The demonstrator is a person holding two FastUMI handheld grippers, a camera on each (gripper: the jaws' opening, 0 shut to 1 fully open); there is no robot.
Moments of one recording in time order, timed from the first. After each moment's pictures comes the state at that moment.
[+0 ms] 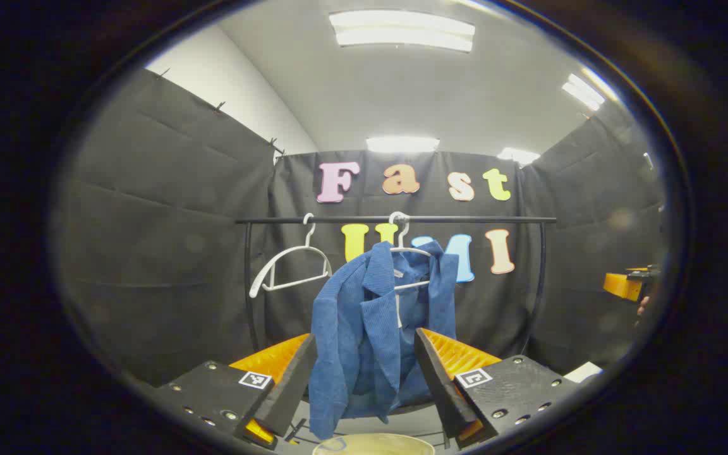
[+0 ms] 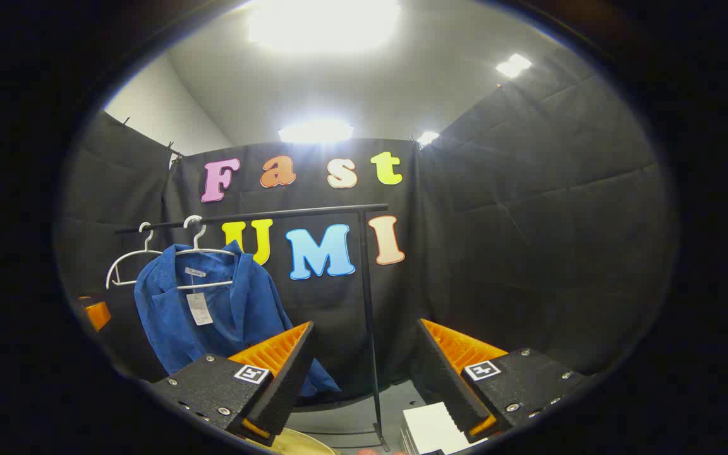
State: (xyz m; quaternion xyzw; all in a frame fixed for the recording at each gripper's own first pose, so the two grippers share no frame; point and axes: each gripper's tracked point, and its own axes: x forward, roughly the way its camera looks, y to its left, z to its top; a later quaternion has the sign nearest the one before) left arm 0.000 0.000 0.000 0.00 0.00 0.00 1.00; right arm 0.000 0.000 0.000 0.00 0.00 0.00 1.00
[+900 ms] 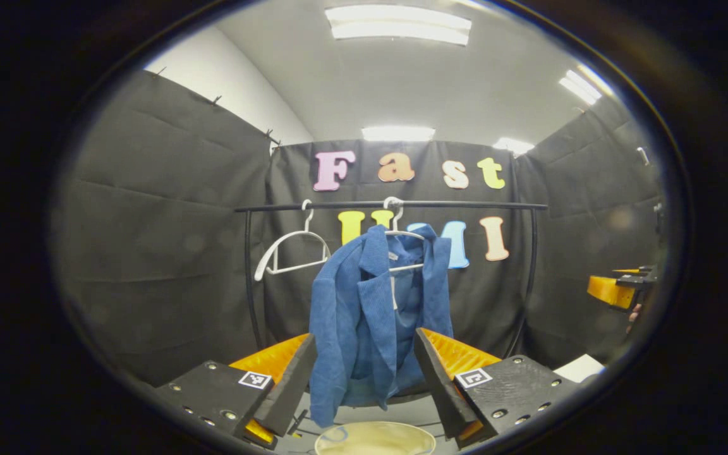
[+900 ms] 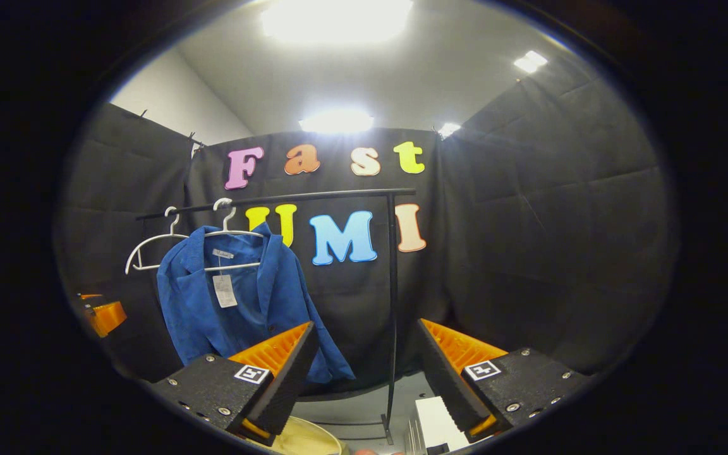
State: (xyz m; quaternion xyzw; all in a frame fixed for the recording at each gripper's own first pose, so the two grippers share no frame) left arm -0.031 -0.004 -0.016 0.00 0.03 0.00 1.00; right arm -0.019 0.027 -0.019 -0.02 0.03 0.05 1.00
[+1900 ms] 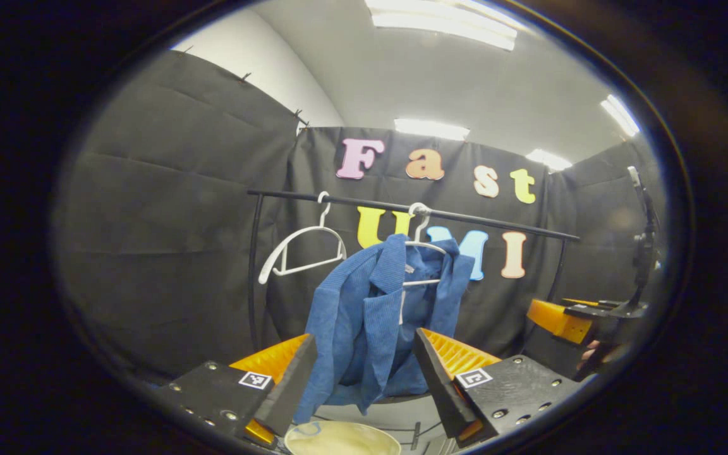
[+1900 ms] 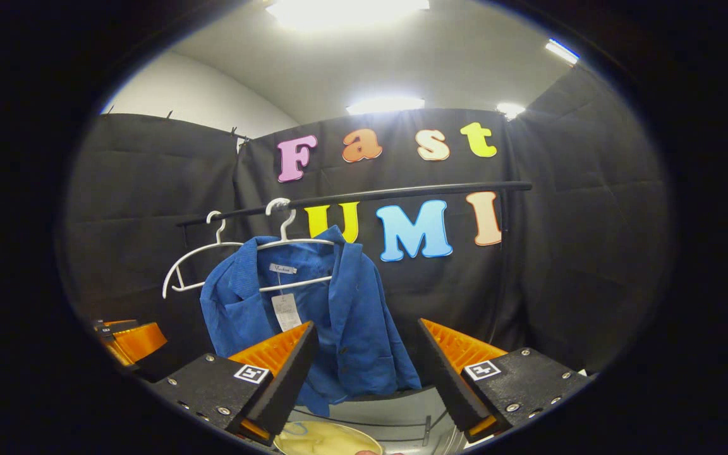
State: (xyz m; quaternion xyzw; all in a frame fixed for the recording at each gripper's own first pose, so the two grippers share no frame) left arm 0.033 -0.004 0.019 -0.08 0.06 0.04 0.99; right arm 0.074 0.170 0.007 0.01 0.07 0.19 0.98
